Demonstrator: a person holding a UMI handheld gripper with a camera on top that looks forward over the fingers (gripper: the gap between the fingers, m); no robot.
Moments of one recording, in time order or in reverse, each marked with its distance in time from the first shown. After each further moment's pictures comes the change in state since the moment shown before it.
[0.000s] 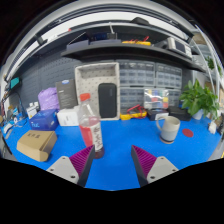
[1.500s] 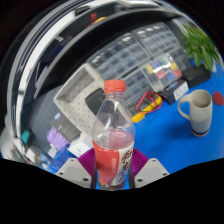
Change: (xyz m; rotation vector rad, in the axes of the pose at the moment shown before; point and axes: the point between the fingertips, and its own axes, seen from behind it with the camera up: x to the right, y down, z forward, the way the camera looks) arm -0.001 -0.053 0.126 -0.030 -0.285 0.534
